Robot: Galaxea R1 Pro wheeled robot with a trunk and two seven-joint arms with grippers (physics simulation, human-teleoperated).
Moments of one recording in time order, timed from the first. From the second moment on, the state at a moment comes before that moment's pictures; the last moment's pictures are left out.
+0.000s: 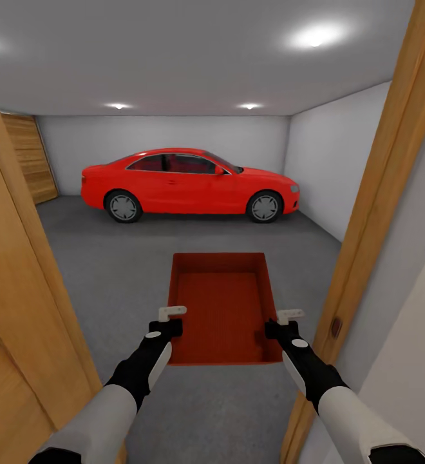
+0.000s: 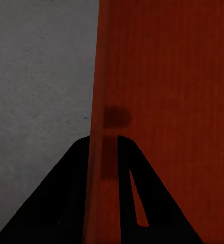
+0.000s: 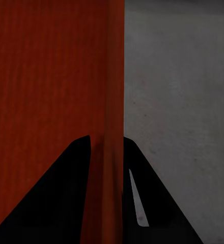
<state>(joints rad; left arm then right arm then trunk) -0.72 -0.17 -0.08 -0.60 0.08 0.20 0.24 -0.72 0.02 0.08 -0.51 0.00 0.02 -0.08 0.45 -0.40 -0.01</state>
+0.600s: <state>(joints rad) -0.72 -0.17 -0.08 -0.61 0.08 0.20 0.24 -0.72 0.02 0.08 -0.51 0.00 0.02 -0.08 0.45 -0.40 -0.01</state>
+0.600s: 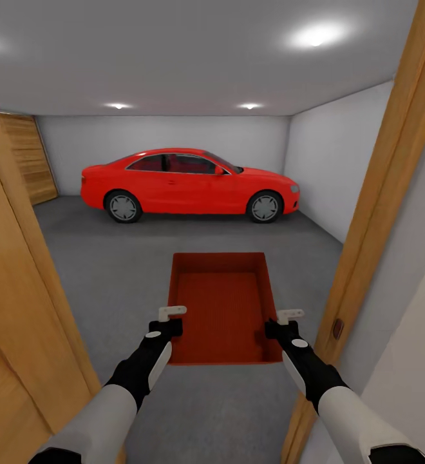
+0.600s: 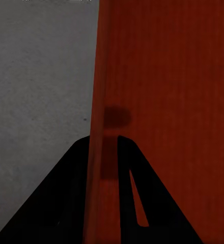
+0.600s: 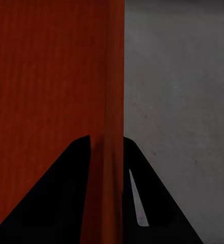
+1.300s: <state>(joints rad) -0.72 -0.17 -0.08 -0.61 0.08 0.20 0.24 -0.72 0.02 0.08 -0.51 0.00 0.02 -0.08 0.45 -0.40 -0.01</state>
